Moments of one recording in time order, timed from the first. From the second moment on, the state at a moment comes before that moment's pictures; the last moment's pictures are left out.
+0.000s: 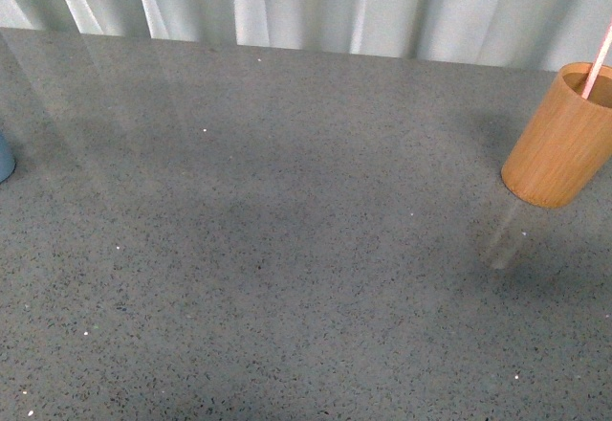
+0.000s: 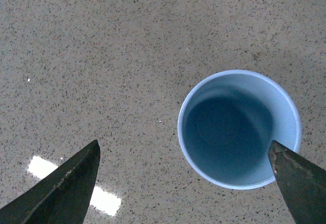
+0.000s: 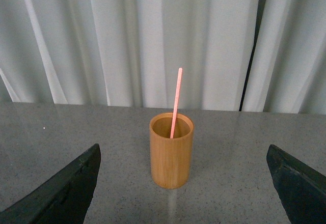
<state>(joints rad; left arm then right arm) 0.31 1.84 1.20 -0.22 -0.14 0.09 0.00 0.00 0.02 0.00 0.00 0.00</state>
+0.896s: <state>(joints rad) 0.27 2.02 1.26 -0.18 -0.21 0.09 0.00 0.00 0.02 0.00 0.00 0.00</state>
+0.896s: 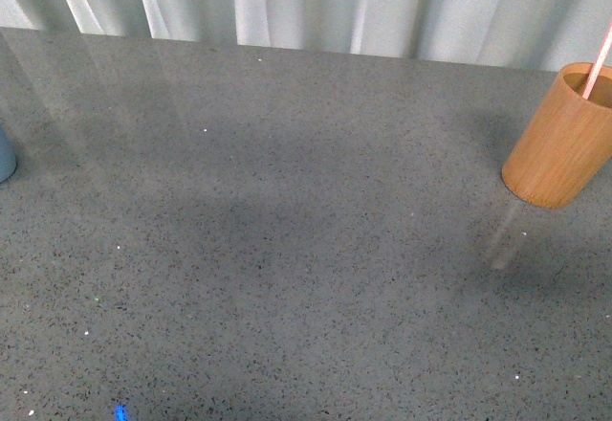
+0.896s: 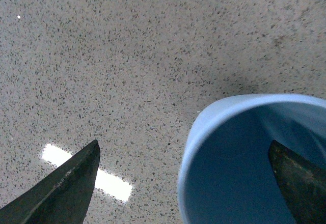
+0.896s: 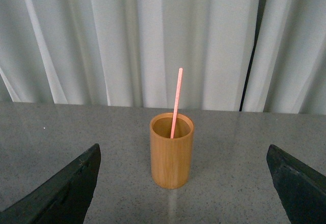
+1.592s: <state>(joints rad) 0.25 2.02 1.32 -0.25 -0.15 0.03 0.00 0.00 0.02 0.00 0.00 0.00</state>
